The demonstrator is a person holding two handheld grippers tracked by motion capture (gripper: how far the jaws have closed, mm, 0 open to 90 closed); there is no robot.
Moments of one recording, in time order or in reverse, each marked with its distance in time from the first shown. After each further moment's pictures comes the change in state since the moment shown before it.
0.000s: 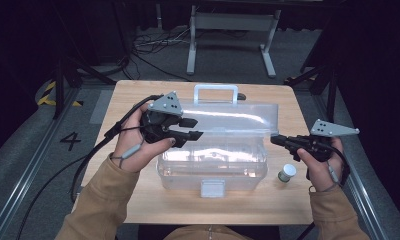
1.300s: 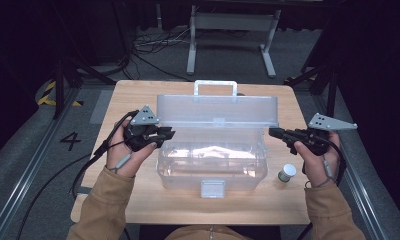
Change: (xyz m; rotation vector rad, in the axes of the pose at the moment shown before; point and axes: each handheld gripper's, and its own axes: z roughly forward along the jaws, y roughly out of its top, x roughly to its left) left arm 0.038 -0.081 0.009 -0.002 0.245 -0.163; right arm -0.003 0.010 0.009 -0.035 -0.038 0.011
